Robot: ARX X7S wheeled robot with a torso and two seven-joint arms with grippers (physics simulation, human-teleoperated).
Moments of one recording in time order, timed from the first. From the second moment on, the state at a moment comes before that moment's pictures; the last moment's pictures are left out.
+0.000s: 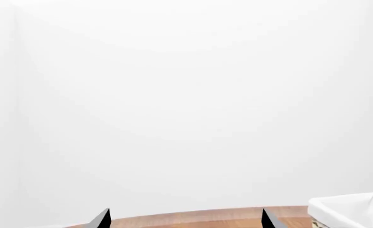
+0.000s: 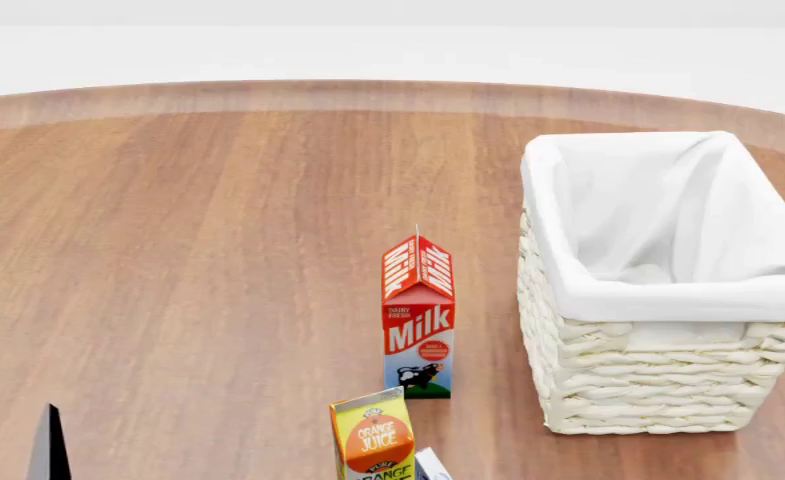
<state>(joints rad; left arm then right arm) 0.25 -0.27 0.24 0.95 0.02 -0.26 -0.33 -0.36 0.21 -0.09 0.02 0.17 -0.11 -0.06</state>
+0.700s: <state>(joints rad) 0.25 -0.29 0.25 0.95 -0.01 -0.26 -0.35 -0.41 0.27 -0.04 -0.31 0.26 -0.08 0.01</state>
